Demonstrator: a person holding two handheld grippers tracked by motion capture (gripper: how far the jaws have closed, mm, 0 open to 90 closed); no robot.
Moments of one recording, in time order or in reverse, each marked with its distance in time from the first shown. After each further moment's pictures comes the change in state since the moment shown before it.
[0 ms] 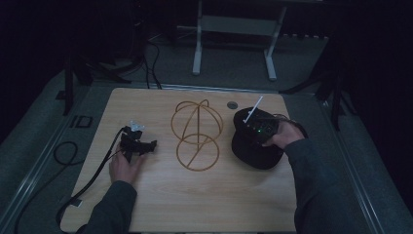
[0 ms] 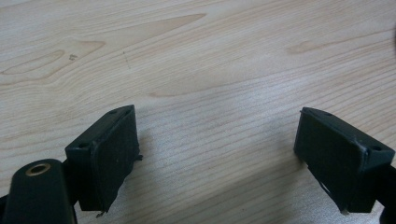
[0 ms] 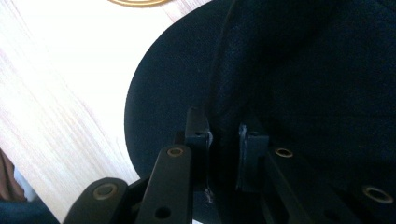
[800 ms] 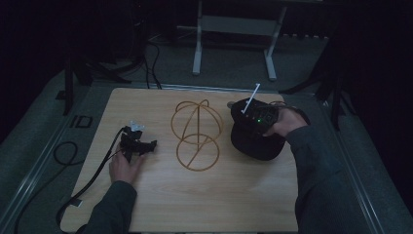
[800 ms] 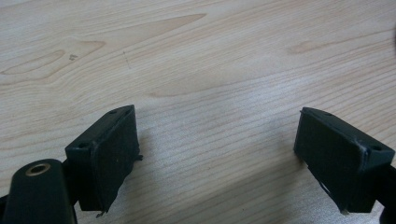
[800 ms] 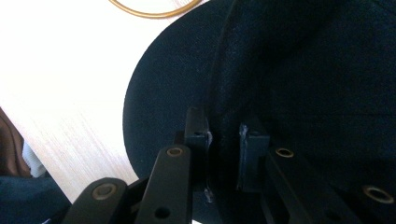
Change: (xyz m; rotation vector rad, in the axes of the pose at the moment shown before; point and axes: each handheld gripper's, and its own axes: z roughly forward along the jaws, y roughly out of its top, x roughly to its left) left arm 0.000 0.000 0.000 0.002 0.000 0.000; right arm 0.002 0.020 -0.038 0.022 -0.022 -0.075
